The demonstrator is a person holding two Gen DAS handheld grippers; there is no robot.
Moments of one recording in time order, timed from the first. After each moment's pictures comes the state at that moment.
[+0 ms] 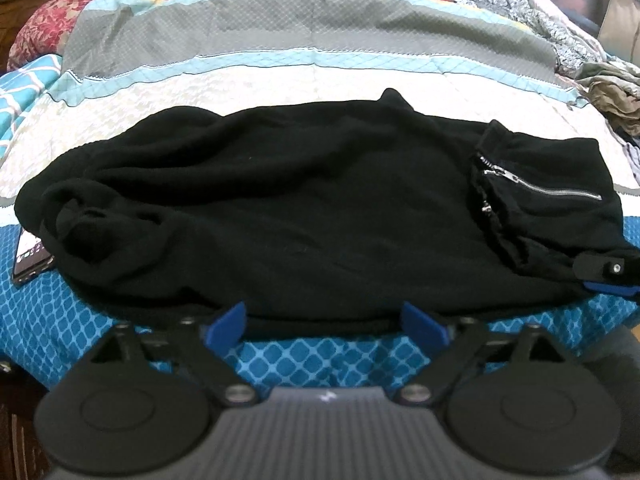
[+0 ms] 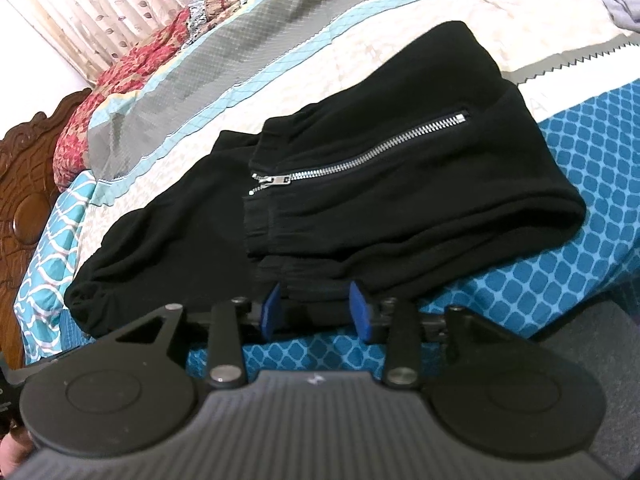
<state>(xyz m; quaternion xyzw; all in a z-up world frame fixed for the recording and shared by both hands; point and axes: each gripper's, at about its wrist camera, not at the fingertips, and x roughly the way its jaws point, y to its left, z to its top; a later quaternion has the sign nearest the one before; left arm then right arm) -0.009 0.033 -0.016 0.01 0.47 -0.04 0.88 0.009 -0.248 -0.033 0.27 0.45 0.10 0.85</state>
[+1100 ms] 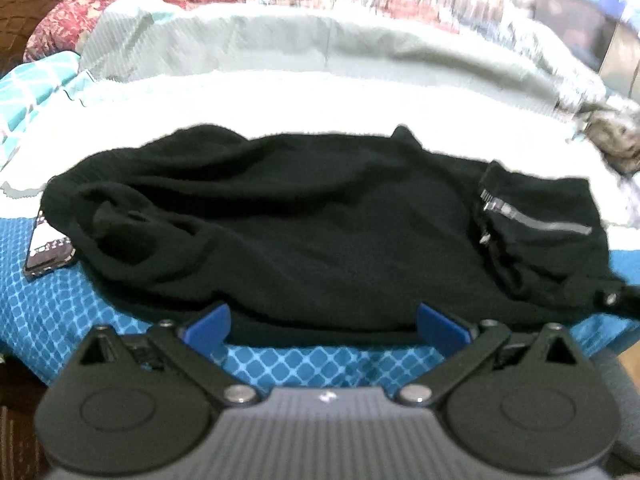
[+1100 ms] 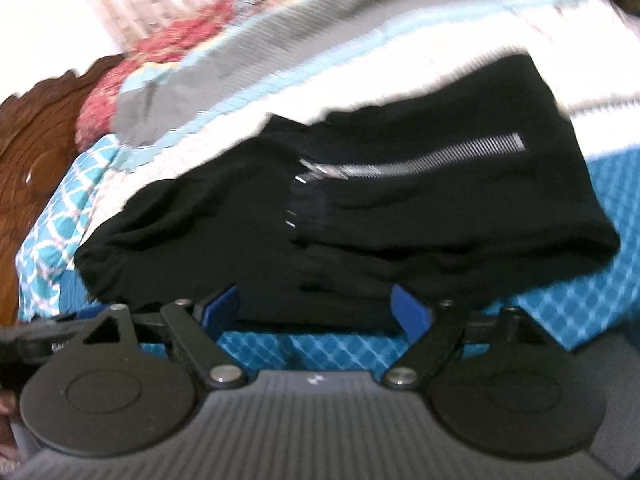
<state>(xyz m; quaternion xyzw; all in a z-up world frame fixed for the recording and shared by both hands) -0.029 0.063 0.010 -0.03 0.43 -0.05 0.90 -0.002 -0.216 -0.007 0.18 0.41 0.17 0.88</state>
